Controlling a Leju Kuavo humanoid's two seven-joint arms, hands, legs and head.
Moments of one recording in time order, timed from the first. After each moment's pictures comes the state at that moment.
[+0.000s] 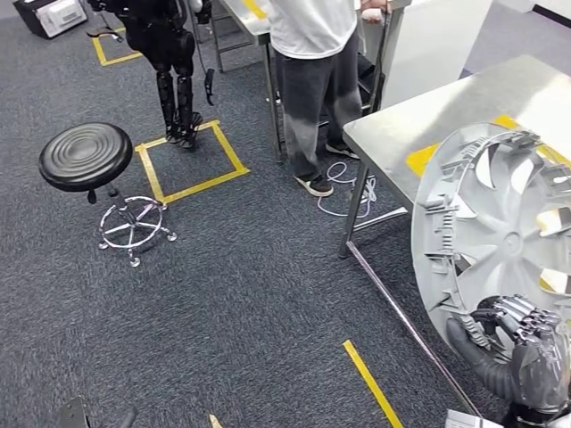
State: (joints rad) left arm -0.10 -0.09 1.06 -0.25 -0.35 0.06 -0.49; right arm 0.20 -0.34 0.15 -1.80 0.80 -0.50 -0.48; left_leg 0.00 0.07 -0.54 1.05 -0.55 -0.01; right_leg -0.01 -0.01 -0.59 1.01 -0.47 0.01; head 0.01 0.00
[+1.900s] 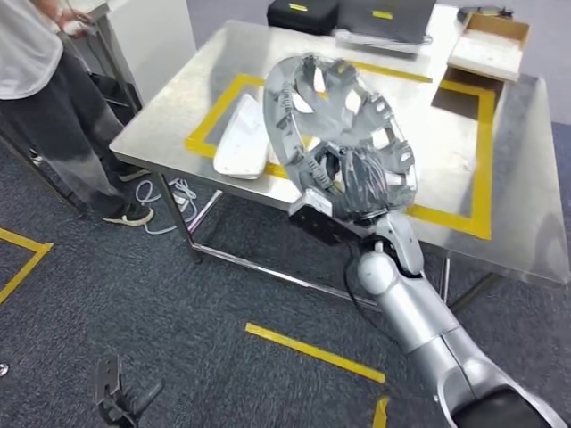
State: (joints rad) left arm -0.20 -0.12 0.91 -0.25 -0.45 0.06 -0.35; right arm -0.73 0.11 0.56 -0.88 0.80 -0.40 -0.22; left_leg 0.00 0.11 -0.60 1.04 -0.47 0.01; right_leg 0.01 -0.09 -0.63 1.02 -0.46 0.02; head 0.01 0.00
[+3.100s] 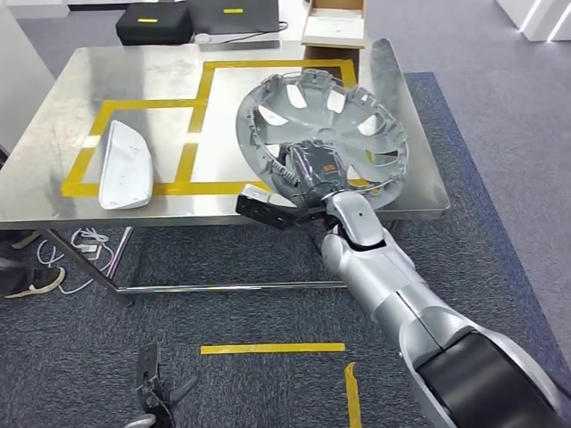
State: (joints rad) left arm -0.24 -0.22 0.80 -0.24 -0.45 0.12 -0.32; right arm -0.98 0.28 0.69 -0.38 1.03 -0.44 -0.07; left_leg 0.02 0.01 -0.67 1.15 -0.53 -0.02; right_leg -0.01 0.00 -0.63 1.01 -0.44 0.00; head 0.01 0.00
